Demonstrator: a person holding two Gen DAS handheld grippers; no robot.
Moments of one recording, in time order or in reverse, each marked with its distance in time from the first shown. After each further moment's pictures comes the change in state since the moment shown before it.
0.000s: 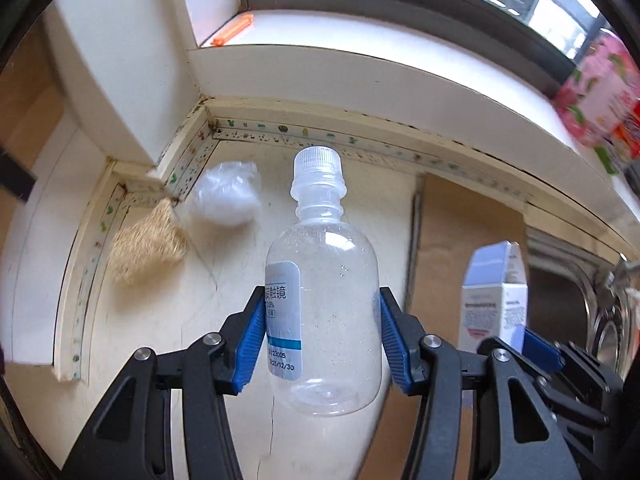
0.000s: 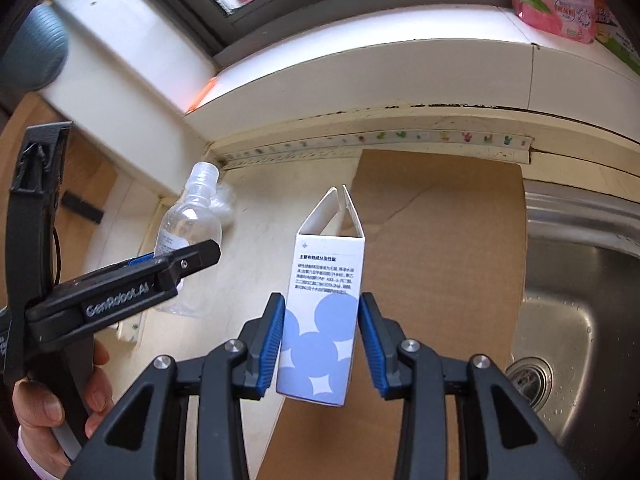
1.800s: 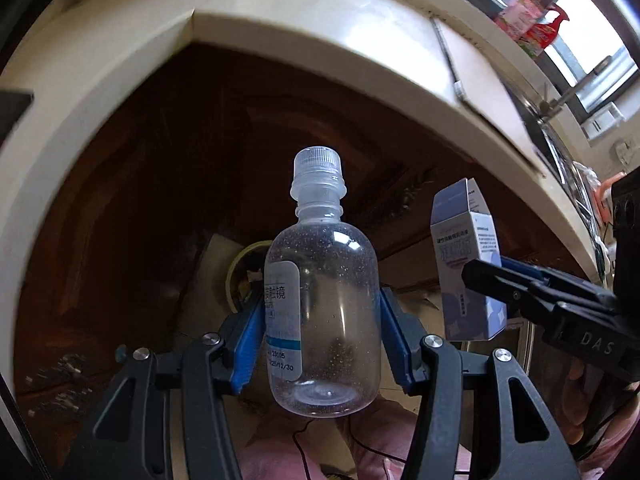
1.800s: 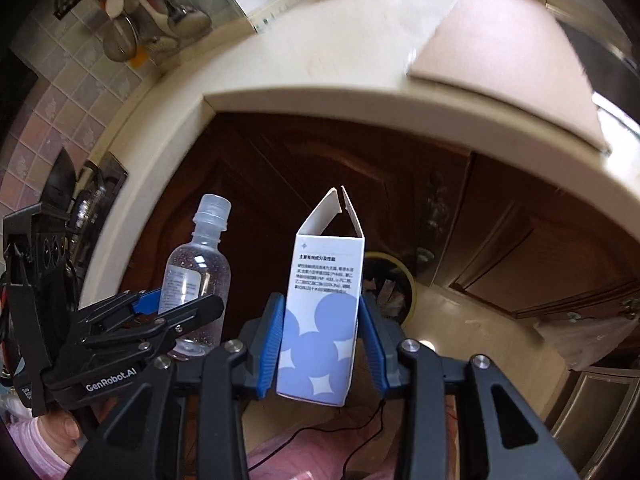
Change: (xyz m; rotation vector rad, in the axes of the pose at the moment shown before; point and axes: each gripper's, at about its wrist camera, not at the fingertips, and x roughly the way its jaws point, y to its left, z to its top) left arm -0.083 0.176 -0.575 -0.174 -0.021 -0.202; right arm -0.023 0.135 -0.472 -0.224 0.173 0.011
